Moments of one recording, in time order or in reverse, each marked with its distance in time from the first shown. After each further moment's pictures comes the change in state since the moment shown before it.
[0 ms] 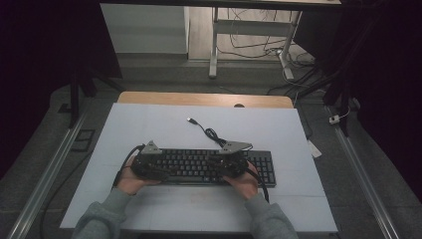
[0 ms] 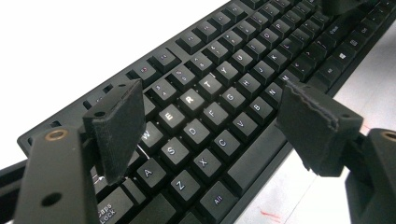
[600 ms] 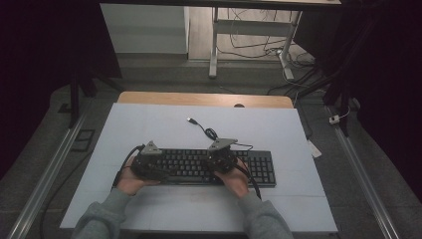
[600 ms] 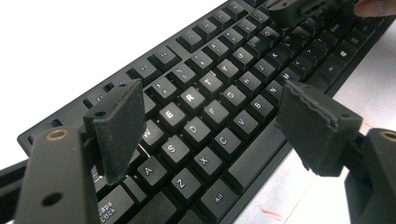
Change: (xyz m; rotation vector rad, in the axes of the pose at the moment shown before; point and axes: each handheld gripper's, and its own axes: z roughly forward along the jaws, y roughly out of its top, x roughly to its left) left arm 0.000 -0.001 0.000 0.002 -0.001 0.004; right arm 0.000 0.010 0.035 0.065 -0.013 -0.018
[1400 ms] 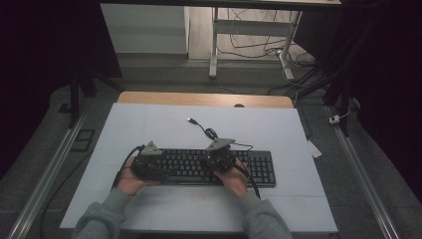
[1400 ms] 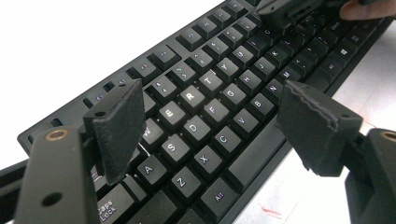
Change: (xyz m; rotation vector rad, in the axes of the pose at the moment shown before) left arm 0.000 -0.001 0.000 0.000 0.002 0.004; right arm -0.002 -0.001 0.007 0.007 -0.013 -0.002
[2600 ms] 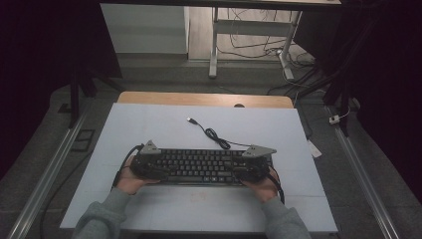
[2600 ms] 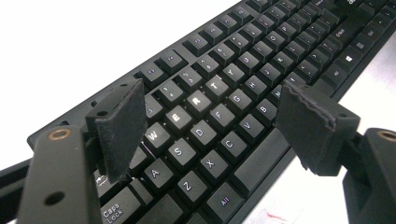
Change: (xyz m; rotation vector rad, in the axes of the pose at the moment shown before) left arm 0.002 0.000 0.000 -0.017 0.015 -0.011; right arm -0.022 -0.049 -0.083 -0.104 -0.051 0.092
